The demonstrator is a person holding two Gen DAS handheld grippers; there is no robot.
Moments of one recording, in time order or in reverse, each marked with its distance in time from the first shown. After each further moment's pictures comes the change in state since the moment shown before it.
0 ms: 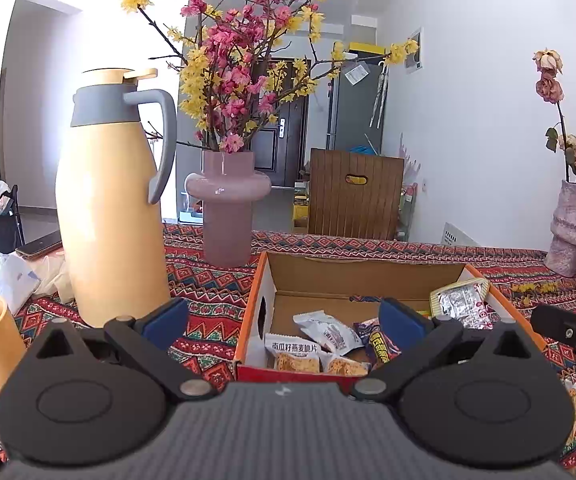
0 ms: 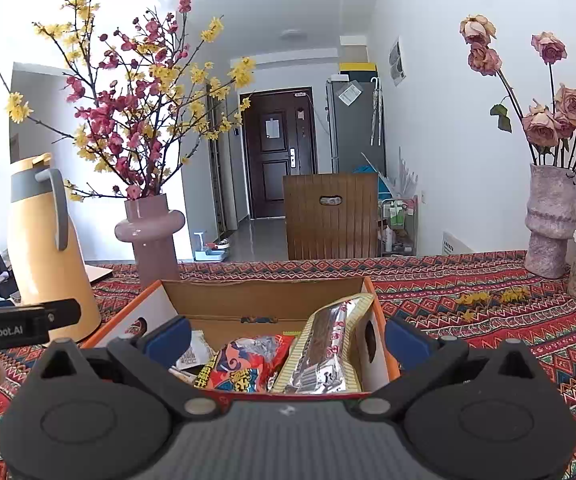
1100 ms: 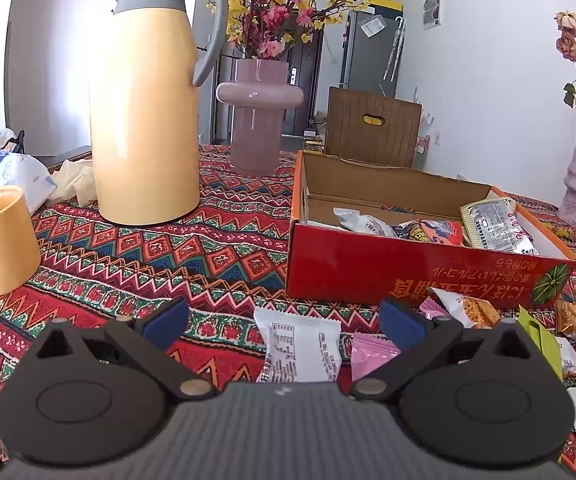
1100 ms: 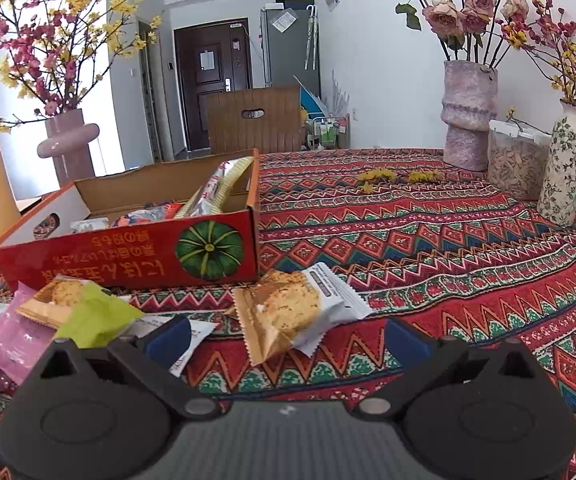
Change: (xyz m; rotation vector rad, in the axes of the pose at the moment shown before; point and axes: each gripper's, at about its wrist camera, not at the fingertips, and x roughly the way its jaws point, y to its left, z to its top) left arm 0.006 0.044 -0.072 -0.042 0.156 0.010; right arm -0.018 -0.073 -0.086 0.044 0.228 -0.191
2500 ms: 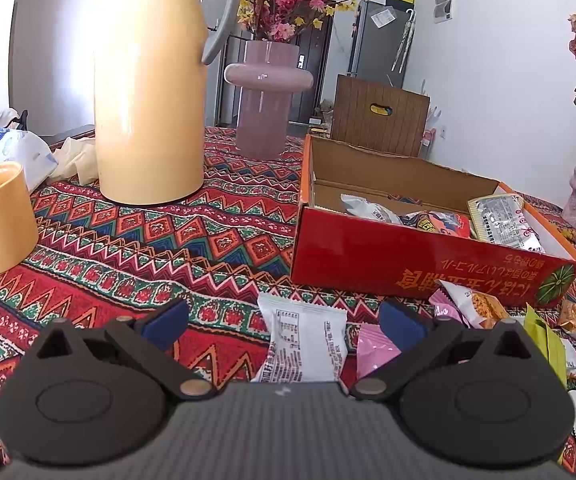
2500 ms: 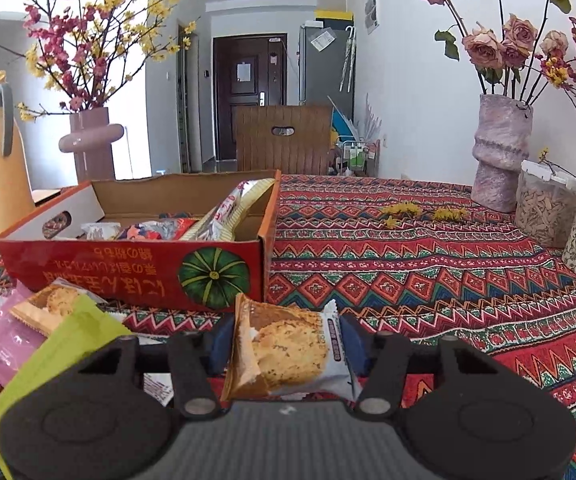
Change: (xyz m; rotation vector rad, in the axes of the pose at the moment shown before) left arm 0.008 0.005 -0.002 -0.040 0.045 -0.001; right arm 0.011 -0.001 0.014 -0.067 -0.085 0.082
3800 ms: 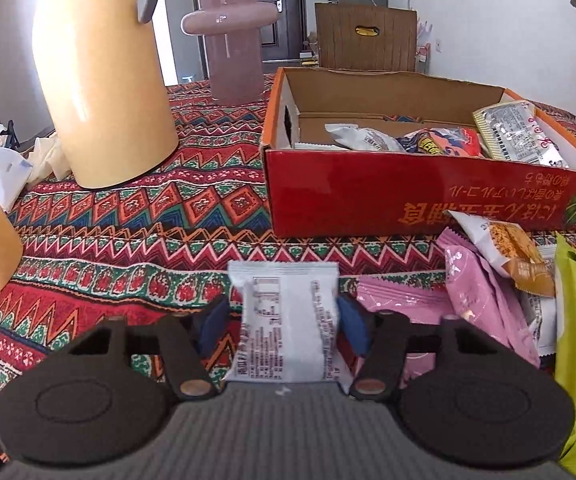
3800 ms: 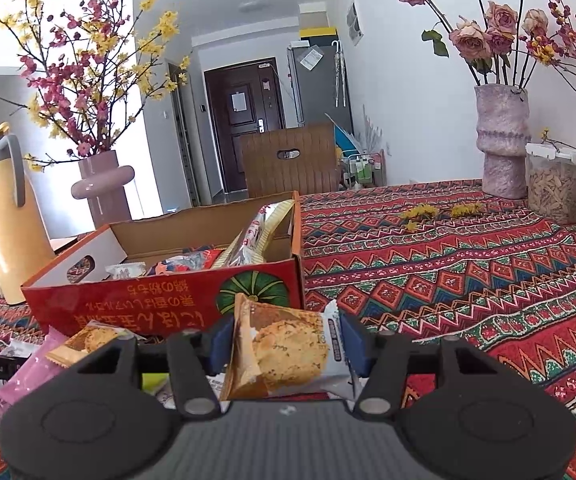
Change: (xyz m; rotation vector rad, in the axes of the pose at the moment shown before) left arm 0.033 -0.031 0.002 0.183 0.203 0.049; right arm 0.001 0.008 -0.004 0.118 -0.057 0.060
